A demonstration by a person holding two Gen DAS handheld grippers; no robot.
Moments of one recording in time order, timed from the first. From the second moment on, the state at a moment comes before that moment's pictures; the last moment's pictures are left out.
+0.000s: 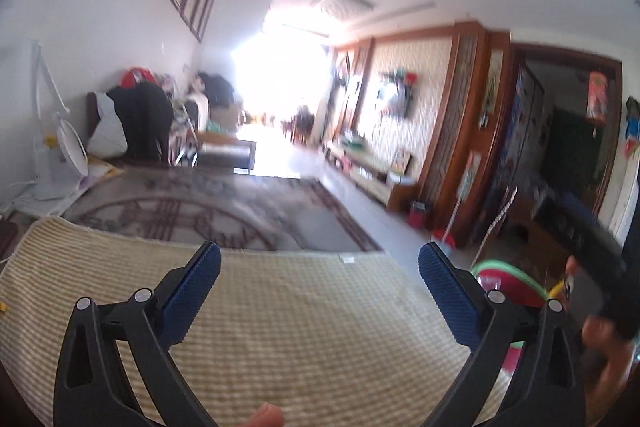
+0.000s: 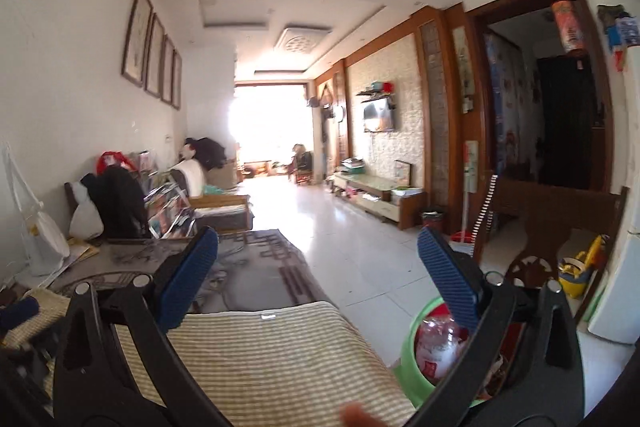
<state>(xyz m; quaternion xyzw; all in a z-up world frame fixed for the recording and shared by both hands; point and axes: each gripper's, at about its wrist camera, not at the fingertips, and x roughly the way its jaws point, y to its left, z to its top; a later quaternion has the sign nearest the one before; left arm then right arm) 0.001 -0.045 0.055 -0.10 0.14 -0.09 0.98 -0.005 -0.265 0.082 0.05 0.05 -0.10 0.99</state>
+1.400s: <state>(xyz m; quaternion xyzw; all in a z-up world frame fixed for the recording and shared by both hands) 0.005 -0.027 0.039 -0.12 0.23 -0.06 0.97 0.024 -0.222 0.034 0.02 0.19 -0.05 0.98</state>
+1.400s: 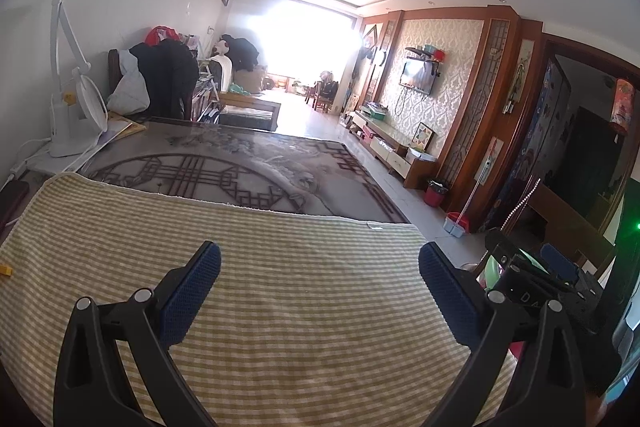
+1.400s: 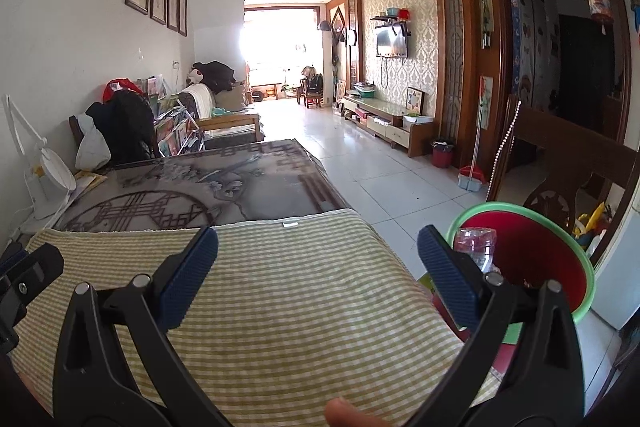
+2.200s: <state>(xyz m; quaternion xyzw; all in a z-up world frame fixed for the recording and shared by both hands) 0.011 -0.028 0.031 -0.12 0.26 -0.05 0.96 0.028 -0.212 0.026 0.00 0.21 -0.05 0.98</state>
